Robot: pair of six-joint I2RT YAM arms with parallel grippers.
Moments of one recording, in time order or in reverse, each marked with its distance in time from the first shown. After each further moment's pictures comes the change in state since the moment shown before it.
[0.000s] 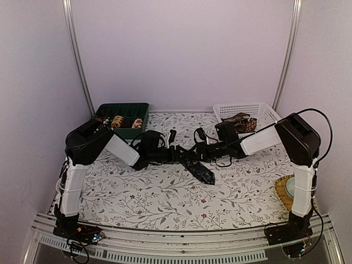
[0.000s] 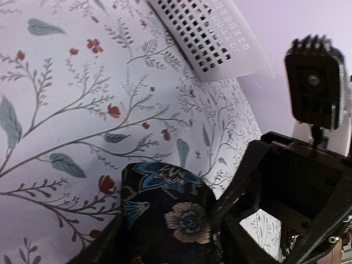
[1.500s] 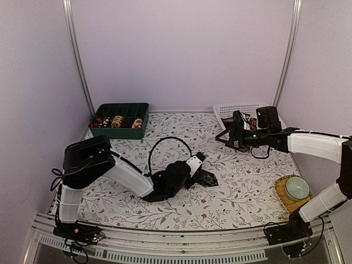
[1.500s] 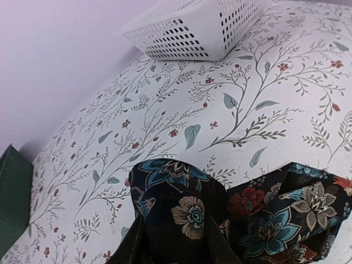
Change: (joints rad) left arm -0.457 -0.143 -0.119 -0.036 -1.099 0.900; right arm -0.186 -0.636 -0.235 -0.328 0.018 -0.044
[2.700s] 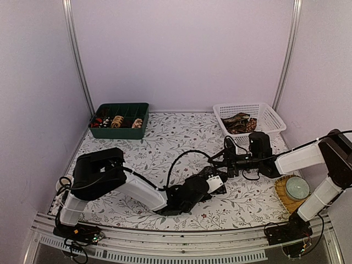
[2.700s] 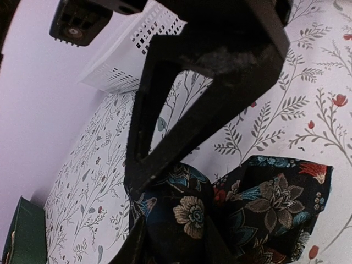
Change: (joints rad) left arm -0.171 0.109 0.147 -0.040 -0.102 0.267; right arm 0.110 0.137 -0.319 0.532 -0.146 0.448
